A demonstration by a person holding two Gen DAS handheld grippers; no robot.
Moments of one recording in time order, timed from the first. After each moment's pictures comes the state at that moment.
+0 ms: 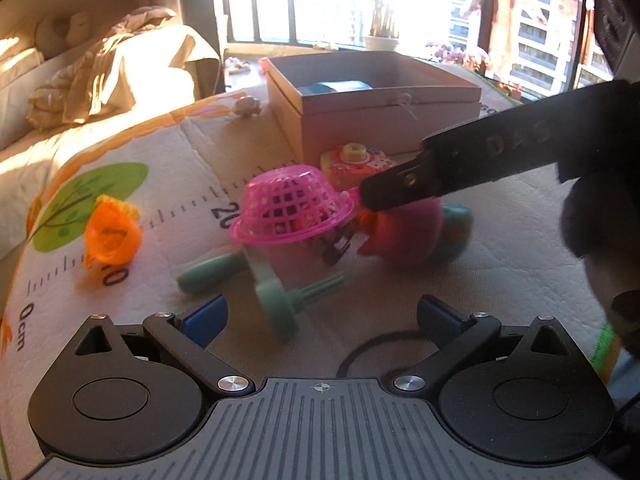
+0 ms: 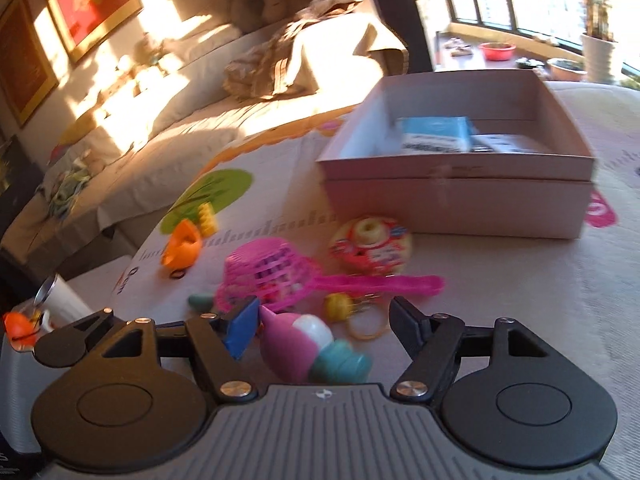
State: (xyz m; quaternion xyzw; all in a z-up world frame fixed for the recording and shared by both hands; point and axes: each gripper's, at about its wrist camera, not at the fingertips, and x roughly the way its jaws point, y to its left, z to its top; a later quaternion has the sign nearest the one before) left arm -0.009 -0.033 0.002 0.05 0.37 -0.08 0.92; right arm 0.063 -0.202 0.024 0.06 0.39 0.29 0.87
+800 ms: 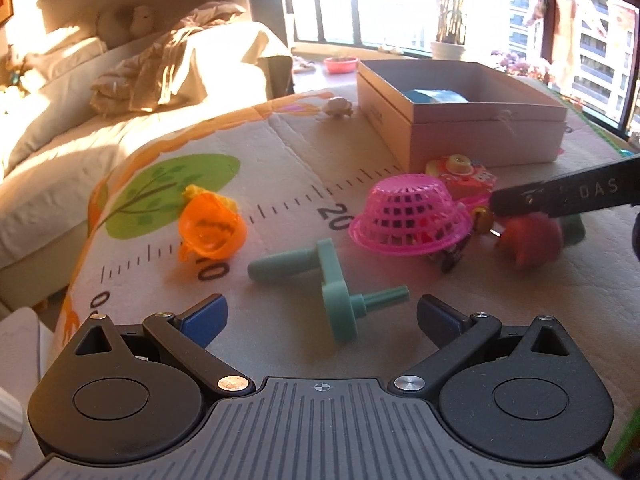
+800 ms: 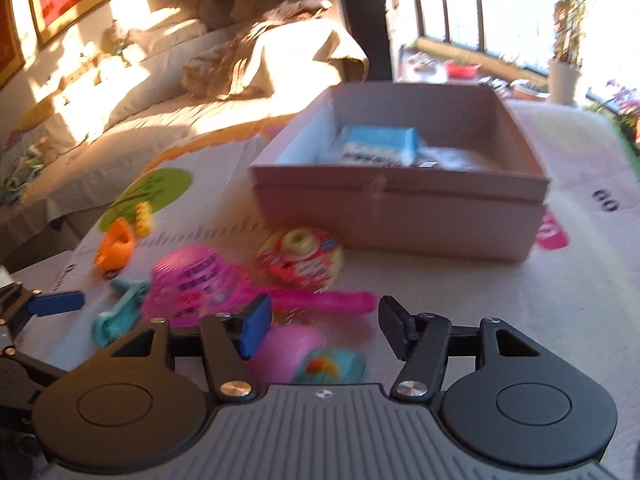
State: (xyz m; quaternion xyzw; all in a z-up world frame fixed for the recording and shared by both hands) left arm -0.012 0.012 0.011 0.04 0.37 0.02 0.93; right arm 0.078 -0.203 0.018 0.00 0.38 0.25 0.89
